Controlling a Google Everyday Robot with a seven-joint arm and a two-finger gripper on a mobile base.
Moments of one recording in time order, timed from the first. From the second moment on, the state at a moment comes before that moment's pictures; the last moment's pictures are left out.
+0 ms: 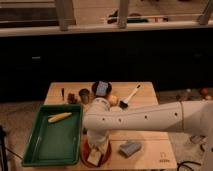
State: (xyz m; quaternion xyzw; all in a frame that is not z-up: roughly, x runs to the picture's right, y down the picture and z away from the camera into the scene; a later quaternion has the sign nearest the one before) arm -0.029 0.290 0.688 -0.34 -0.23 -0.47 0.78
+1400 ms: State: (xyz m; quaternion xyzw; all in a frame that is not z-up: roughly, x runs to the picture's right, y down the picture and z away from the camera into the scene) arm -0.048 0.248 0.731 -0.30 -0.23 -0.49 0.78
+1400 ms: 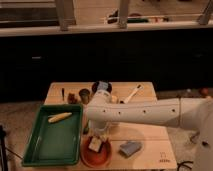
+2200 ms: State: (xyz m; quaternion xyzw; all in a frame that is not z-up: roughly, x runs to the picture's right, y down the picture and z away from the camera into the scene) arm -0.039 0.288 0.706 -0.32 -0.26 -0.49 0.77
